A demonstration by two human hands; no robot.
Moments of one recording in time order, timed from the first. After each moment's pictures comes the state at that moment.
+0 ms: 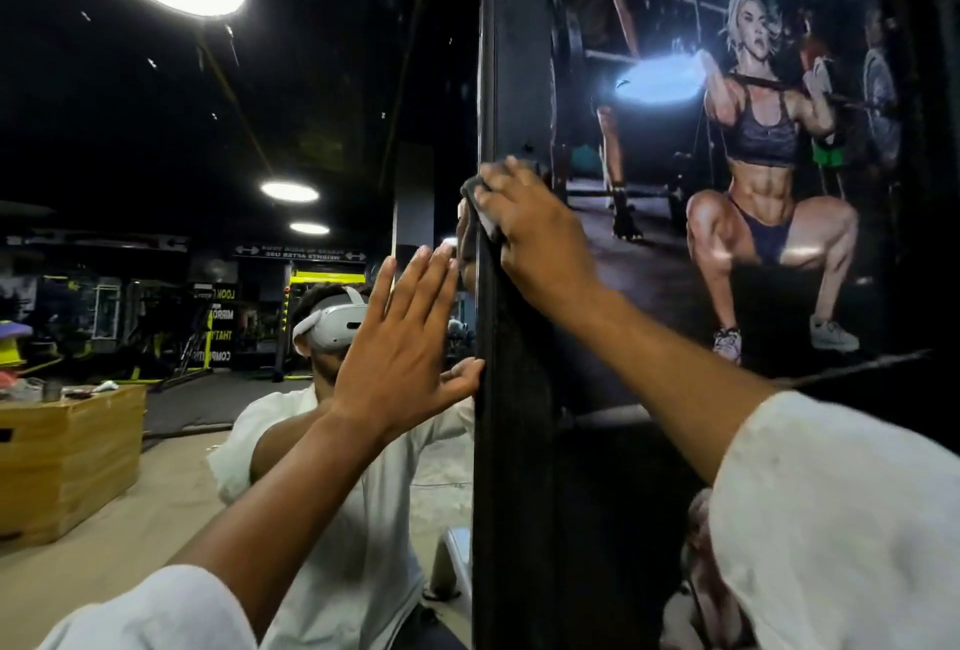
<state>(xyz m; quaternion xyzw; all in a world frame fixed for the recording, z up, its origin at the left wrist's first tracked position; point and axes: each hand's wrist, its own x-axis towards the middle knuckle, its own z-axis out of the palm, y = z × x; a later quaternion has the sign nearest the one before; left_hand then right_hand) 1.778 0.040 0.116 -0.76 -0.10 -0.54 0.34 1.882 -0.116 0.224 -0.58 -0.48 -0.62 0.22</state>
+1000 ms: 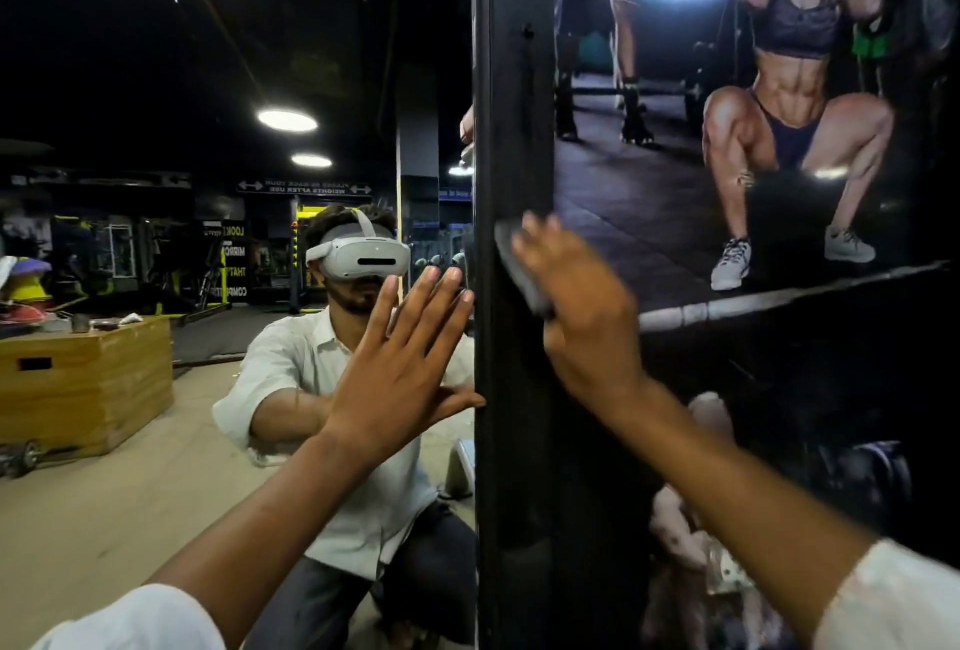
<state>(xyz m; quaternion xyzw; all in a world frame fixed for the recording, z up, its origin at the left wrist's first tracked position) 1.773 0.047 0.006 -0.78 -0.08 -0.48 0.40 1.891 -0.157 0.057 -0.54 -0.53 -0.55 0.36</state>
